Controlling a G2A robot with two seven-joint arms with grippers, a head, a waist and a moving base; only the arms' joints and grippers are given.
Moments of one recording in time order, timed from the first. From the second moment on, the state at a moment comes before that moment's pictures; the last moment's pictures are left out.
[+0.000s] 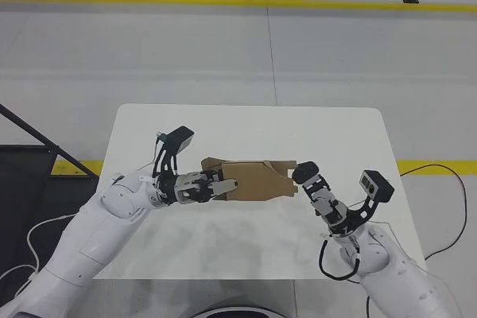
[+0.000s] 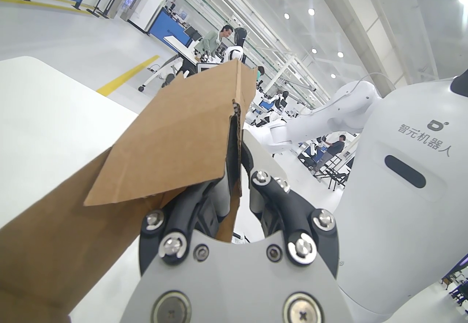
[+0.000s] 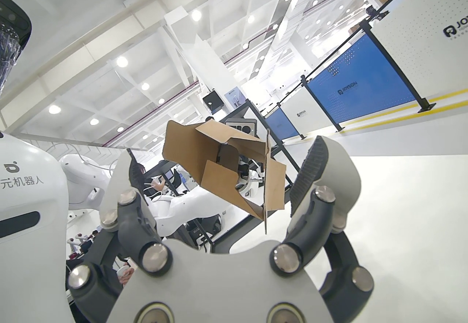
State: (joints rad) left arm 0.94 -0.99 -1.01 -1.50 -0.44 -0.97 -0.85; right arm -1.17 -0.95 0.98 -1.60 -0.19 -1.01 -0.21
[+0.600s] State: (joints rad) left arm 0.93 -0.99 -1.00 -1.49 -0.44 -0.97 -0.85; right arm -1.16 -0.95 0.97 -1.67 -0.07 -1.01 -0.01
